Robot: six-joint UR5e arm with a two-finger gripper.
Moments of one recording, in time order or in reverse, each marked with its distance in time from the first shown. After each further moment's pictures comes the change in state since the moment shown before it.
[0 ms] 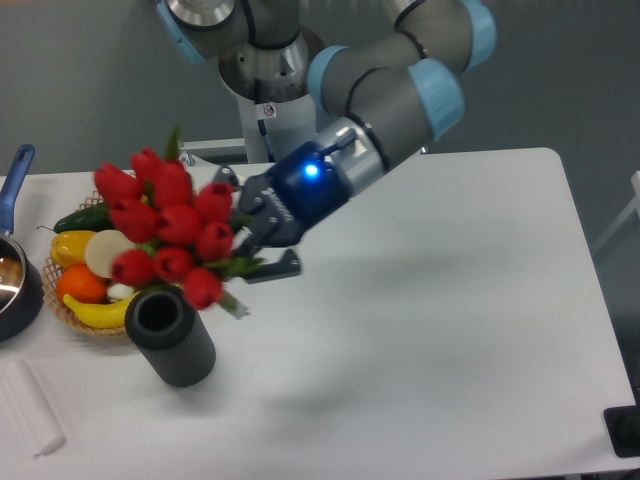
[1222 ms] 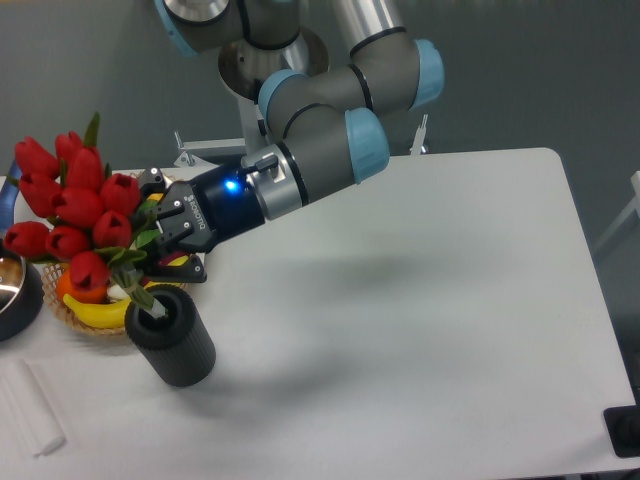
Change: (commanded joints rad) arm -0.095 -0.060 -0.003 0.000 -0.037 0.060
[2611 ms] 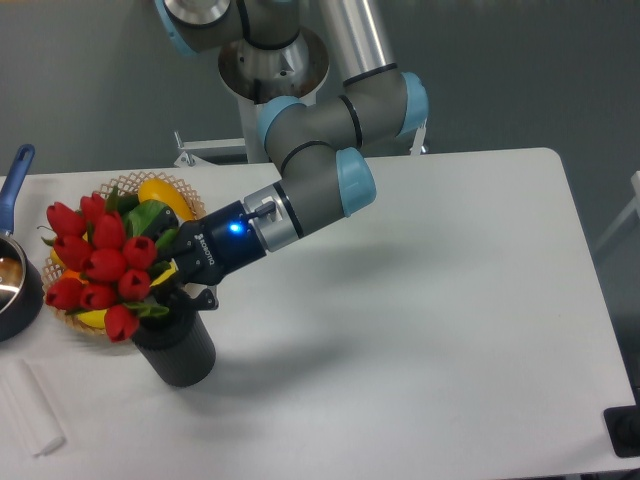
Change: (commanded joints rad) arm 0.002 -0.052 -0.124 0.000 0.141 0.095
